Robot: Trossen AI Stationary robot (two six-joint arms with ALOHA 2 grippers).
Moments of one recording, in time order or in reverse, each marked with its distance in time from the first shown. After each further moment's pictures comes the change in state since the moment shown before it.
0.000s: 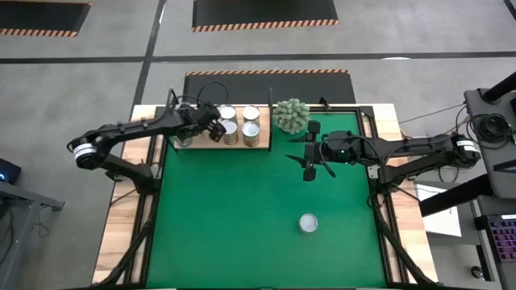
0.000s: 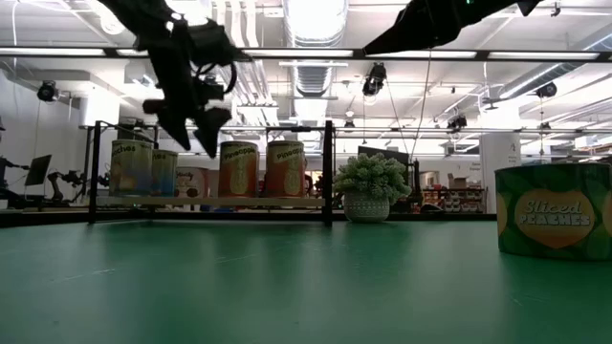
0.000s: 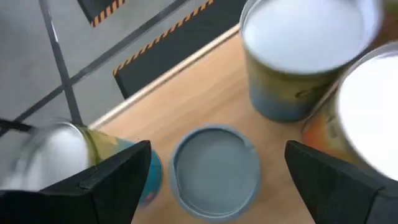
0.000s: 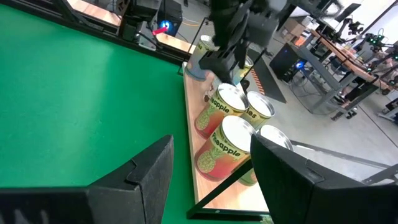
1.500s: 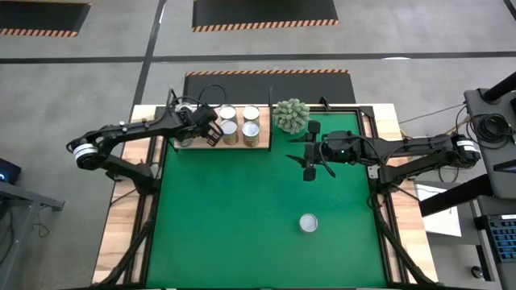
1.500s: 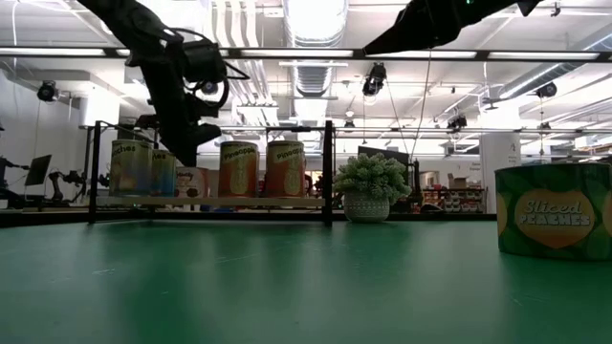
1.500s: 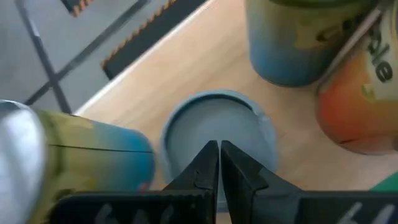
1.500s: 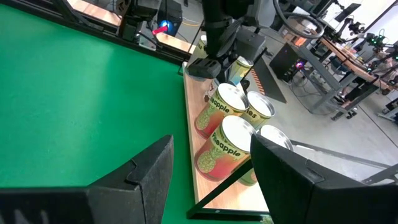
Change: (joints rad) left arm 0.051 -0.001 -0.106 0.073 0.088 0.095; right arm 0.000 0.000 0.000 0.000 0.000 0.000
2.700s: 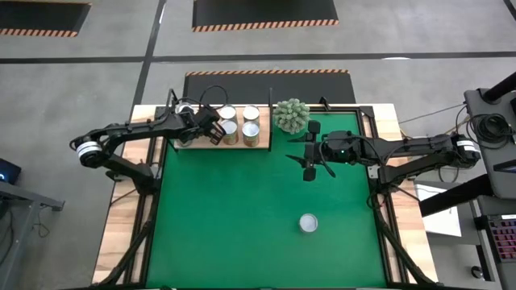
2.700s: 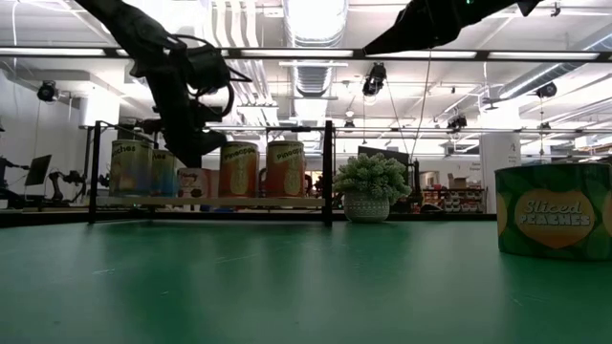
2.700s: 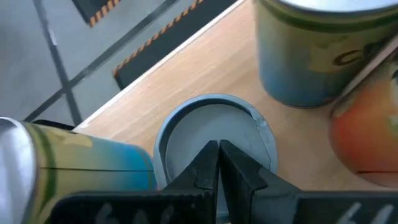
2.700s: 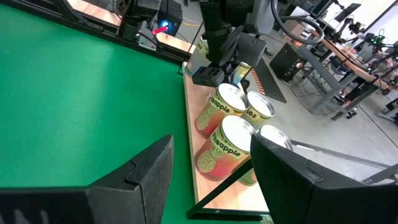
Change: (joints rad) left arm 0.000 0.044 -0.023 0.100 -0.063 -0.007; right arm 0.000 0.000 0.000 0.000 0.000 0.000
